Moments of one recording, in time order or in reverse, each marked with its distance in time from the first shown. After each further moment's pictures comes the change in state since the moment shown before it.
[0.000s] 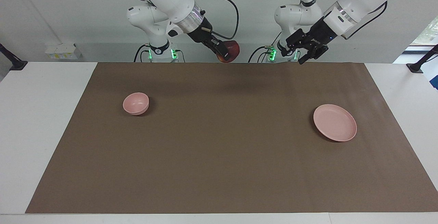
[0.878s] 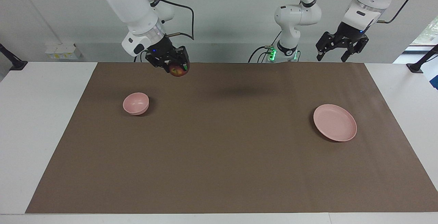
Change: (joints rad) left arm 0.044 0.072 0.006 0.212 0.332 -0.141 0.062; right arm -0.206 -0.001 -0.007 -0.008 -0.324 -0.170 -0.937
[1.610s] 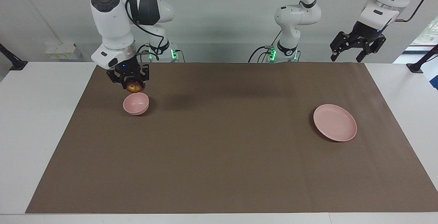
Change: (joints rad) left arm 0.056 0.035 0.002 0.049 0.036 -0.026 0.091; right arm -0.107 -0.089 -0.003 -0.323 -0.363 0.282 -0.217
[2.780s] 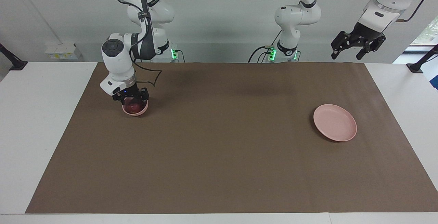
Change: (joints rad) left arm 0.021 0.000 0.002 0.000 0.006 -0.053 0.001; right arm -0.119 0.040 0.000 -0.337 -0.014 0.365 0.013
